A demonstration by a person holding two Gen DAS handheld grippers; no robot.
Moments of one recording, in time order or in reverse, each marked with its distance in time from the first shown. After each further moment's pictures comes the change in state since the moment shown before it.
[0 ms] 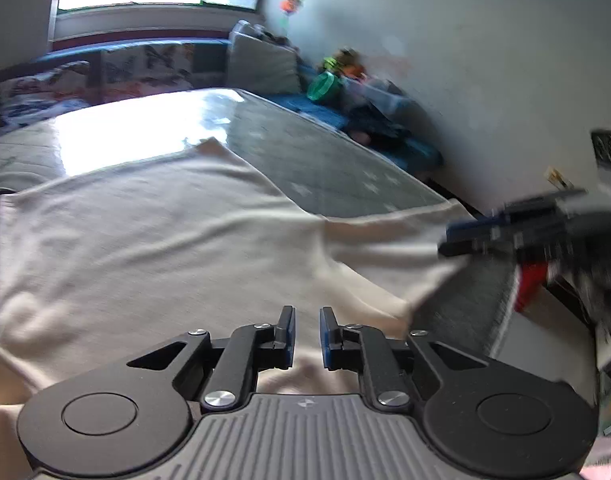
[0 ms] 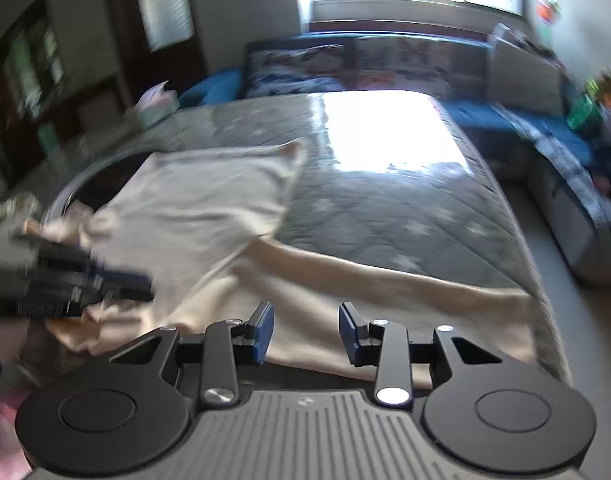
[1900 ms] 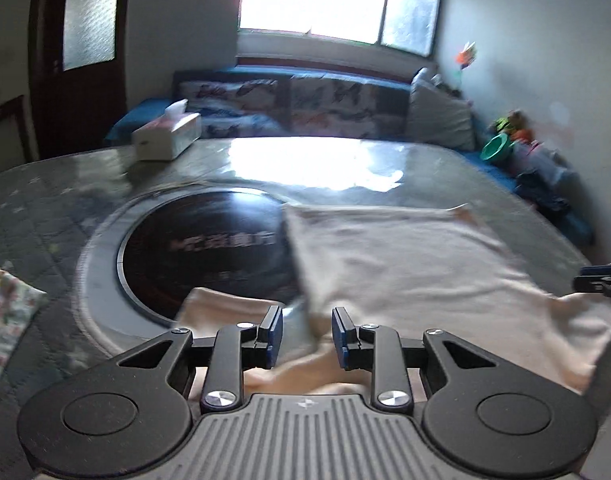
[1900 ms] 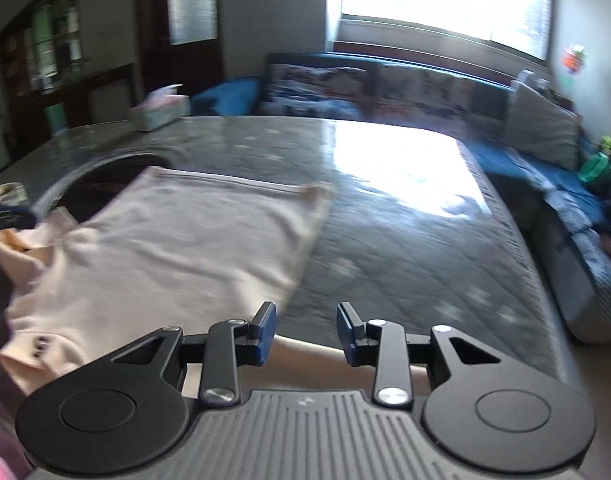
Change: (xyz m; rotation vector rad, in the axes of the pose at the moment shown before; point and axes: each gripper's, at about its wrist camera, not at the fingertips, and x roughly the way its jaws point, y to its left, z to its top) left arm -0.115 0.121 -0.010 -0.248 -0.113 0.511; right arm 0.051 0.048 0.042 -0.187 -0.044 -0.006
